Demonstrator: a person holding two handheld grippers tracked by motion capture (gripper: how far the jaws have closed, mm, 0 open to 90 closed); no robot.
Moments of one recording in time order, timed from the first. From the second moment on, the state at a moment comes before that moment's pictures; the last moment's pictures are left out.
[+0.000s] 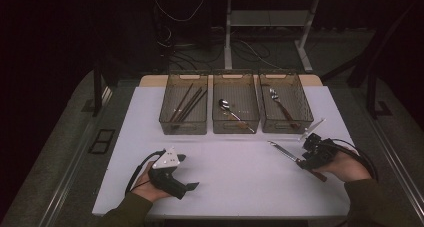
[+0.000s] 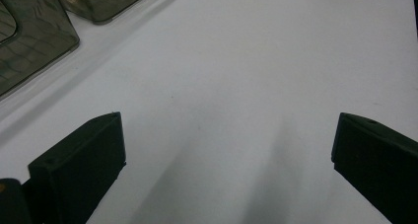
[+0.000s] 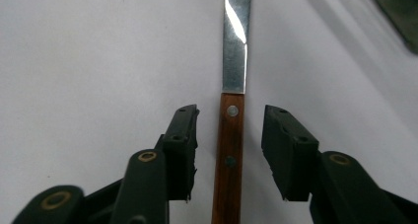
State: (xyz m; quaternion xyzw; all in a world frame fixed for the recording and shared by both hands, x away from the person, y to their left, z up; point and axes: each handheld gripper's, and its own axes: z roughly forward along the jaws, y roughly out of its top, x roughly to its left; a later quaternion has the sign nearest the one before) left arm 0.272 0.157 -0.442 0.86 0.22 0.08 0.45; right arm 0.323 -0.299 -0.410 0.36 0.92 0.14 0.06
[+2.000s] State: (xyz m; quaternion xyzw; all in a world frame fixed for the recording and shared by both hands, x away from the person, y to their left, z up) left arm 0.272 0.157 -0.442 0.86 0.22 0.08 0.45; right arm 0.329 -0.329 -0.391 0.37 0.89 0.25 0.07
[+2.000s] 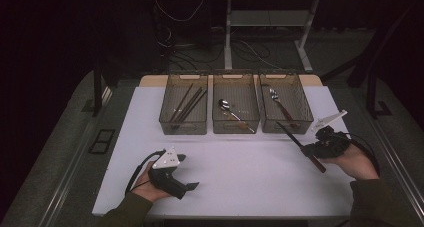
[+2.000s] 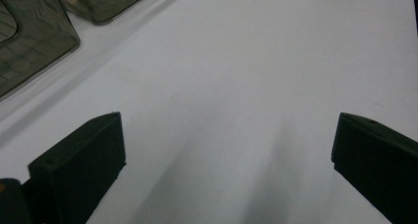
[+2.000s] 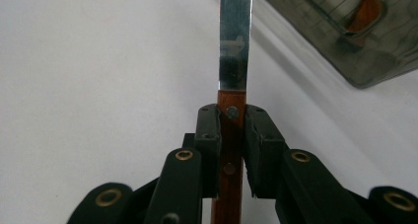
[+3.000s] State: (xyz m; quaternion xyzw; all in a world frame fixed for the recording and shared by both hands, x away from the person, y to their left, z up) left arm 0.276 0.157 -0.444 0.85 0.25 0.06 0.47; right arm 0.333 -0.357 -0.367 0.43 0.81 0.39 0.14
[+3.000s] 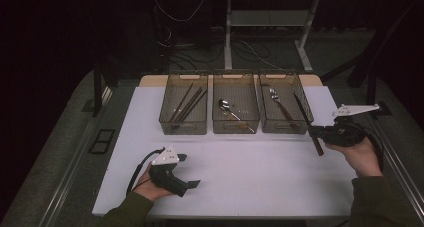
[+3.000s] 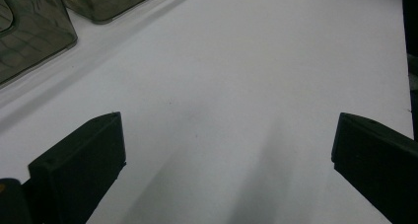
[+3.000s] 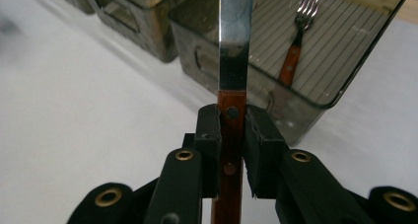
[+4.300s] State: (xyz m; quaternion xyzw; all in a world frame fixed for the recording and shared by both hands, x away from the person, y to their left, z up) left arm 0.275 0.158 -0.442 0.84 0.25 0.06 0.47; right arm 0.433 -0.326 -0.345 0.48 0.76 0.38 0.22
